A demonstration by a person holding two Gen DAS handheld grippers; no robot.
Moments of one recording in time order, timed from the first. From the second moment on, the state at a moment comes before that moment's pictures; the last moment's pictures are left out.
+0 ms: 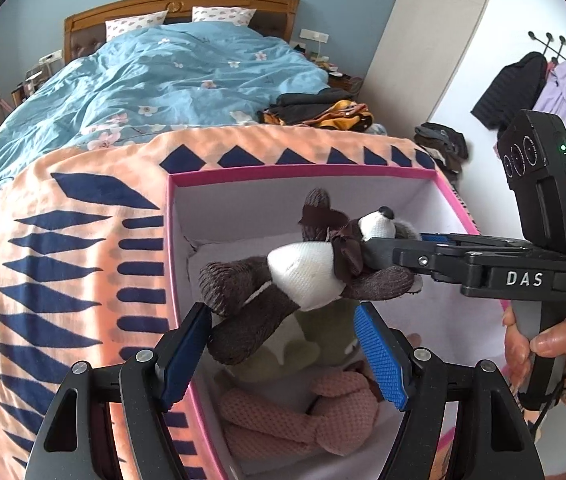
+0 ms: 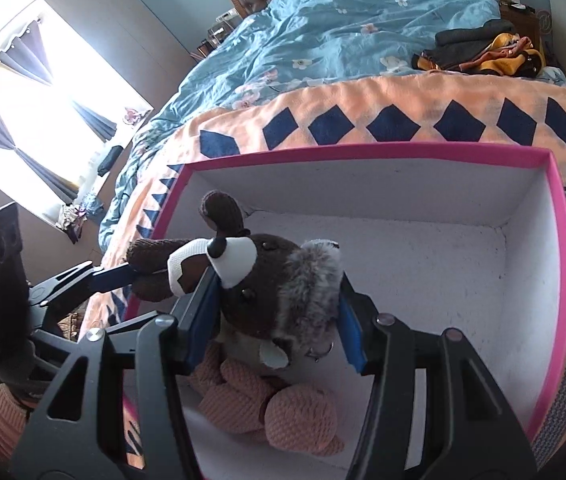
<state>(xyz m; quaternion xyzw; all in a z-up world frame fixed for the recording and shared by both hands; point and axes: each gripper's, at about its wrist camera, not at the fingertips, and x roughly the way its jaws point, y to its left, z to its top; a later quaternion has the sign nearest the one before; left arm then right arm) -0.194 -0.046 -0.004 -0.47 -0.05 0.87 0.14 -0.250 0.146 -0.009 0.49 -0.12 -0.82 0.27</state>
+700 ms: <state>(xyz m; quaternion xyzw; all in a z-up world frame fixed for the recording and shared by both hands) -0.178 -0.039 0.009 -0.42 -0.05 0.90 0.12 -0.250 0.148 -0.013 0.50 -0.12 -0.82 0.24</state>
